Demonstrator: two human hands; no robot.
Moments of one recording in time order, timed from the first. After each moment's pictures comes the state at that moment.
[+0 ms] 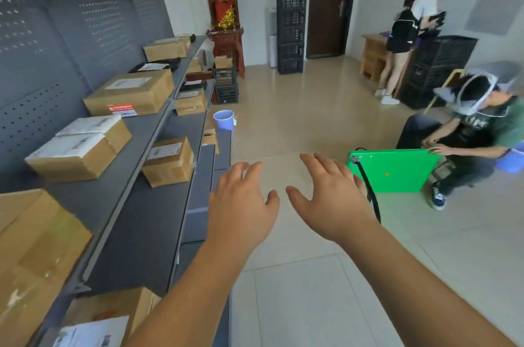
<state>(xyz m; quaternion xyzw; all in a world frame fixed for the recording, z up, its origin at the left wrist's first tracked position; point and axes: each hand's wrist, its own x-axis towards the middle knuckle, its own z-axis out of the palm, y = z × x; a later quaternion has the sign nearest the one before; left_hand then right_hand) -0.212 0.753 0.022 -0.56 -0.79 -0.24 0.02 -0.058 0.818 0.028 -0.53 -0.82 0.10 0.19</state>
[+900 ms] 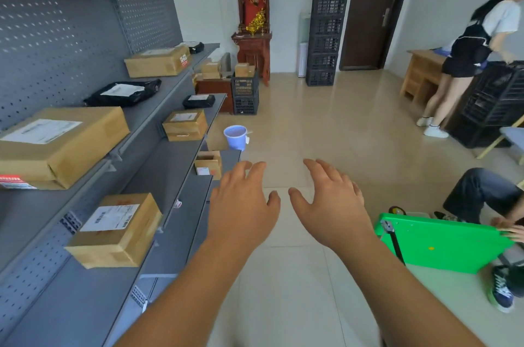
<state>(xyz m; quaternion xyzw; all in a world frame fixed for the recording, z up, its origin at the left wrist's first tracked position) -0.310 1.191 0.021 -0.51 -0.82 -0.25 0.03 -0.169 1.271 0.021 -0.48 -0.84 0.13 0.20</state>
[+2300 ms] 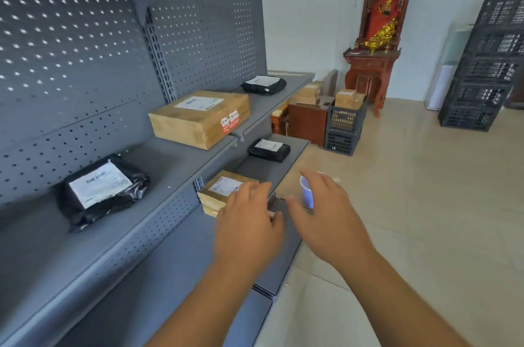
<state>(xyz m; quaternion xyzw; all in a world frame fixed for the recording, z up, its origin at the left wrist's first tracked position) -0.707 1.698 0.021 -0.31 -0.92 -0.22 0.10 -0.626 1.825 0.032 -0.21 -0.89 0.31 0.26</state>
